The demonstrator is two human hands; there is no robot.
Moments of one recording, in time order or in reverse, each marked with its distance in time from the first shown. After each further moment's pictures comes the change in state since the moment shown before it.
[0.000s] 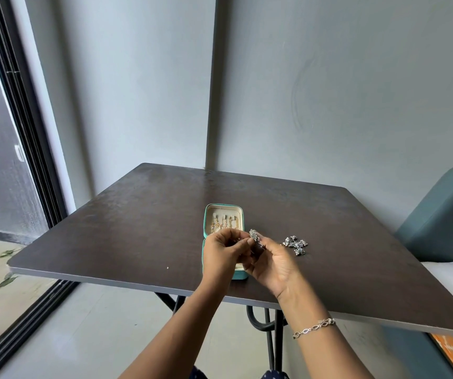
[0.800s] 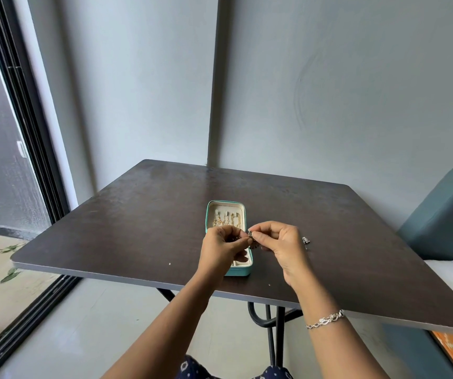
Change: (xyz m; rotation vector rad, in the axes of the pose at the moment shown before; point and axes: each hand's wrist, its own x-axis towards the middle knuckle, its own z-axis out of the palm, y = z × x) left_hand 0.009 0.000 -0.013 0.173 -0.098 -0.038; right_hand -0.004 -0.016 -0.003 -0.809 0.036 -0.523
